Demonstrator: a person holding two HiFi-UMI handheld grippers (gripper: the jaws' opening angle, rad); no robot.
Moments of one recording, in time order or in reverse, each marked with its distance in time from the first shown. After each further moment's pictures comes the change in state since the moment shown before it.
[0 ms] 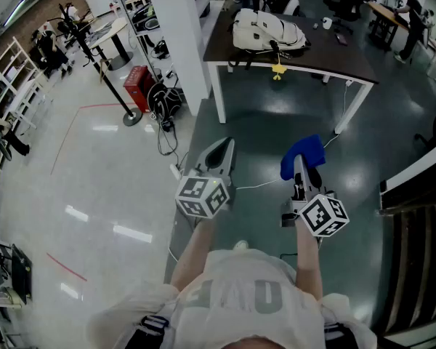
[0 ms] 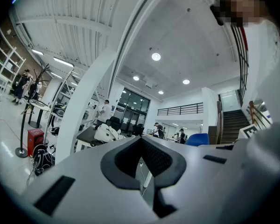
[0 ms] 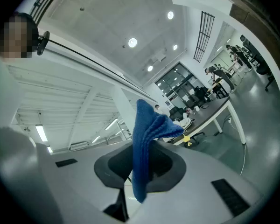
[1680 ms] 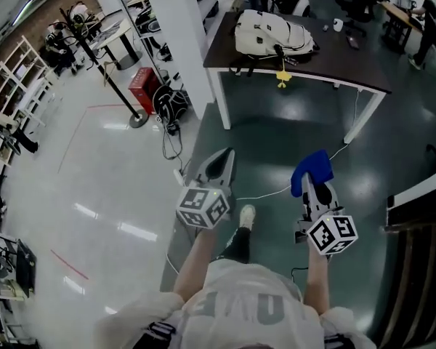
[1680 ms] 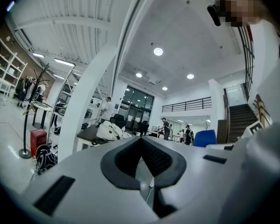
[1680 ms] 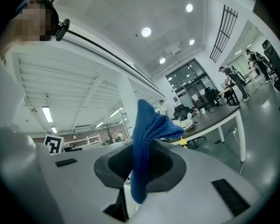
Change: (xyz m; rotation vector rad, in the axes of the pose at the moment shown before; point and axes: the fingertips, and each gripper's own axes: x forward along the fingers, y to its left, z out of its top) left arm 0.079 0.012 -0.030 0.025 0.031 0.061; right arm 0.035 -0.077 0.014 -0.164 0.115 0.063
